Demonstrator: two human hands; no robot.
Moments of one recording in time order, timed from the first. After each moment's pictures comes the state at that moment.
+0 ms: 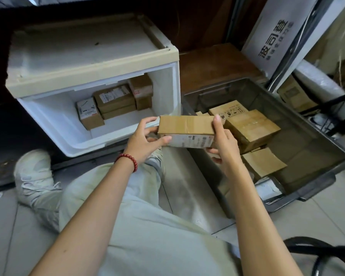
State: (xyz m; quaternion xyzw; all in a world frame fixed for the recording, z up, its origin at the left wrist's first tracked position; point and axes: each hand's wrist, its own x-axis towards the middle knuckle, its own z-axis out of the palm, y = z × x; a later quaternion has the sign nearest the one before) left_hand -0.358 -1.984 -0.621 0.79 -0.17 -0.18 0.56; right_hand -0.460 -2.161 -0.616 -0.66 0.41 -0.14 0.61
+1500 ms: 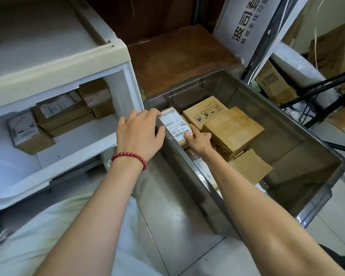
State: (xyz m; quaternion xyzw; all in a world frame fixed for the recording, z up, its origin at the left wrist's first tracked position) left_hand -0.298 -2.125 -0.612 0.93 -0.33 0.05 0.13; right_hand -0.347 -2.290 -0.721 -0.76 0.43 0.03 0.48
